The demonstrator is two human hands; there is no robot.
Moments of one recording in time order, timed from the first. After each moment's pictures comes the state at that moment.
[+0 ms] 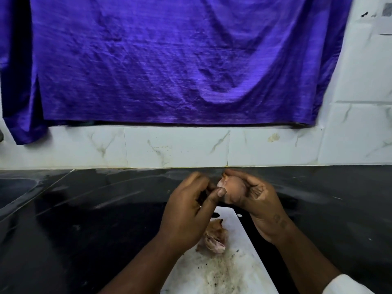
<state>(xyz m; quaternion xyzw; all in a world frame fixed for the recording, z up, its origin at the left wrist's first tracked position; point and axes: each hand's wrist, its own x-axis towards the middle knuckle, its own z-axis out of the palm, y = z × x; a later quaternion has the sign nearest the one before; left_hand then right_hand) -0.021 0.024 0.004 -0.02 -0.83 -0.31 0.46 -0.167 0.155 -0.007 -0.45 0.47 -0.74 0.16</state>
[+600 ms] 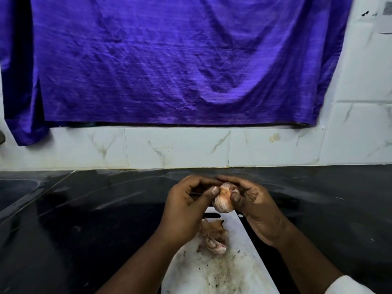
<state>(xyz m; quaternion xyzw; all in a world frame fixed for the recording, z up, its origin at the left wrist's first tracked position) -0.033 0.014 -0.002 -0.01 -0.71 -0.58 0.40 -0.163 0.153 -0.011 -0.47 0.46 -0.73 0.21</state>
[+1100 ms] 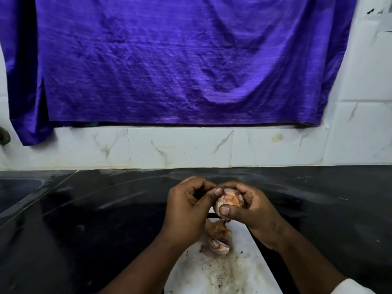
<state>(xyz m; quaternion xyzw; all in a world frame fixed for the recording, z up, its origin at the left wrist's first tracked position) -0.032 0.018 -0.001 0.01 -0.74 -0.50 0.45 -0.148 0.155 -0.005 -0.48 0.51 -0.68 0.21</state>
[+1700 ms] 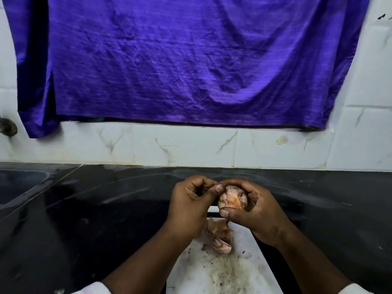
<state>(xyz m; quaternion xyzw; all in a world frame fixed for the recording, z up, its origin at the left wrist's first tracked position) -0.028 0.022 0.004 0.03 -0.66 -0.63 0.41 -0.152 0.154 -0.005 -0.53 0.54 -0.64 0.12</state>
